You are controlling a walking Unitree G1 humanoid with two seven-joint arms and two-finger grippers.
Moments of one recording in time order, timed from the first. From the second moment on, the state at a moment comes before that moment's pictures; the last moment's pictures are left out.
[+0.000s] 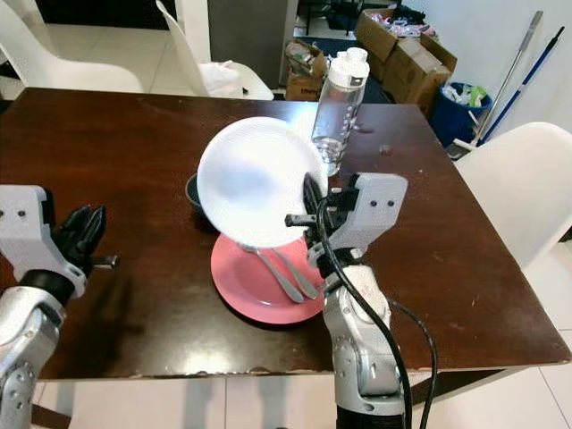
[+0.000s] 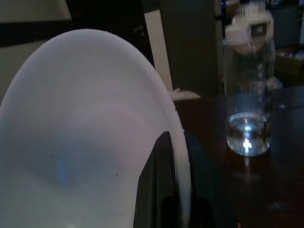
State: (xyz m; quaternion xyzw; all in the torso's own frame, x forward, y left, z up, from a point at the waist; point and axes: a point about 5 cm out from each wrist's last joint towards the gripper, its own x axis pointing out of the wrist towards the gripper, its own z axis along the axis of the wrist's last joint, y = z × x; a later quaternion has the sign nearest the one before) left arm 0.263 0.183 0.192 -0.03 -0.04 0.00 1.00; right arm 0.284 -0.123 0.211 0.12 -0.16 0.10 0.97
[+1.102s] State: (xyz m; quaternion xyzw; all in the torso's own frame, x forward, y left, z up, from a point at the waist) left arm 0.271 0.172 0.181 -0.02 -0.03 0.00 1.00; right arm 0.290 -0.119 0.188 0.12 -0.10 0.09 0.98
